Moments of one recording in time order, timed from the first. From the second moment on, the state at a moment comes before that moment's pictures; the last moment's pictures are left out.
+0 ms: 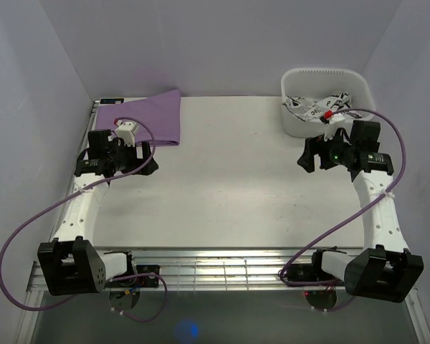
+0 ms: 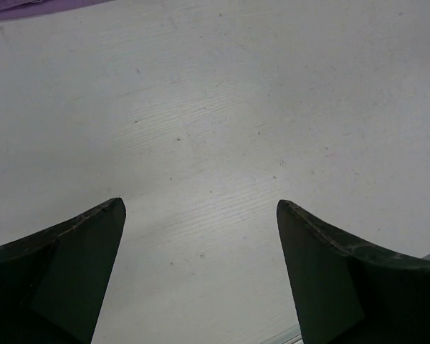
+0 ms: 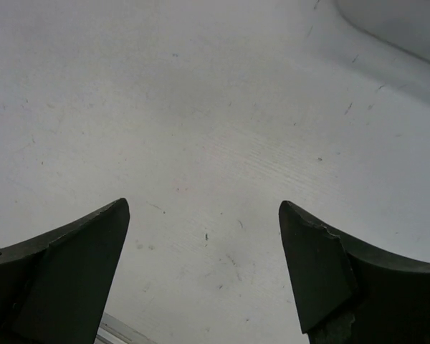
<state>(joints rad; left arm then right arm) 0.06 1.21 1.00 -0.55 0.46 0.07 -0.12 1.13 1.06 -0.71 -0.55 -0.33</state>
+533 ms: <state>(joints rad) 0.06 1.20 1.01 -0.55 0.44 0.03 -0.12 1.90 2.17 -0.54 -0.25 -0.06</state>
